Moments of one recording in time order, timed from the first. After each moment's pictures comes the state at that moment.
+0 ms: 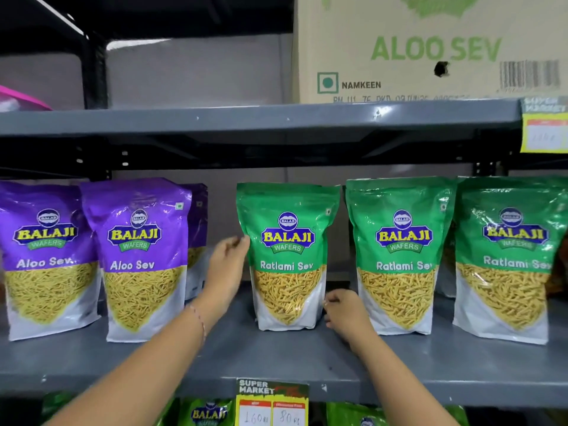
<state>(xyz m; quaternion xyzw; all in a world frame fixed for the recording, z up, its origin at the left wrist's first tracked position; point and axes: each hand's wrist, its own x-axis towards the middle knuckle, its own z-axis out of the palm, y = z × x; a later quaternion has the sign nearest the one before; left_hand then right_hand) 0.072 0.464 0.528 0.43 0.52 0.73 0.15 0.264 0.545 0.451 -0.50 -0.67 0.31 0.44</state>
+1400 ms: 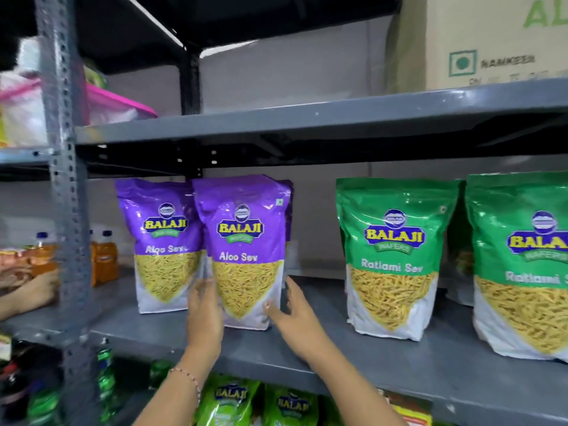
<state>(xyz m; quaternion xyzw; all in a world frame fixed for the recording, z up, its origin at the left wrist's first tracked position) -0.087 0.374 0.448 0.26 0.51 0.82 0.08 0.052 0.455 0.432 -0.22 -0.76 0.46 0.41</state>
